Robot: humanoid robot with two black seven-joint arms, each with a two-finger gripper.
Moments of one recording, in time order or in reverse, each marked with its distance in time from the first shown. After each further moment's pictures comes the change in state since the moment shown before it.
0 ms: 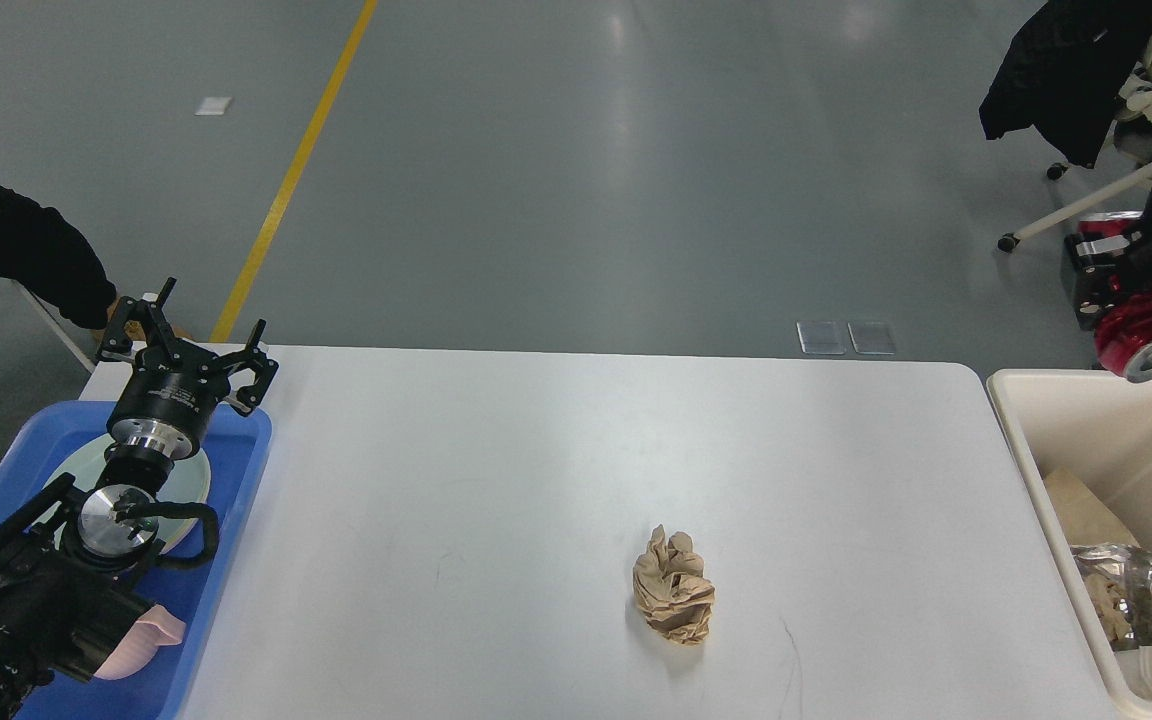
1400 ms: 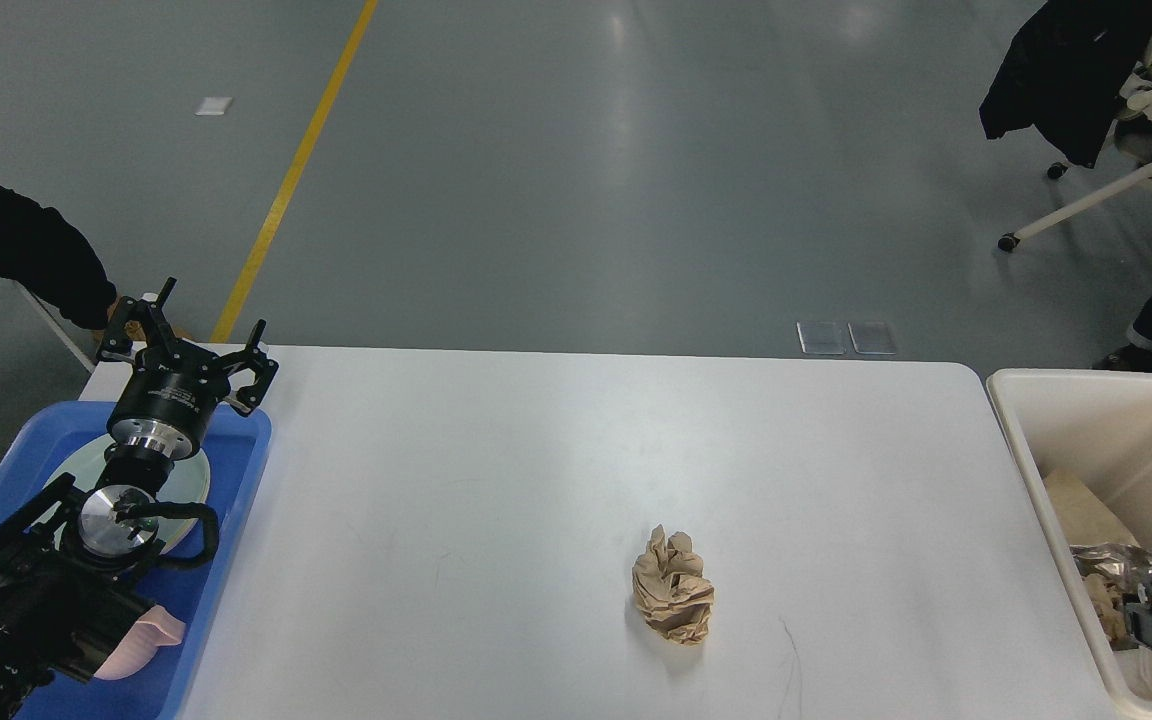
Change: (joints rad) left arm 0.000 0.000 0.000 0.000 0.000 0.000 0.000; right arm -1.388 0.219 -0.026 -0.772 -0.003 -0.802 -0.002
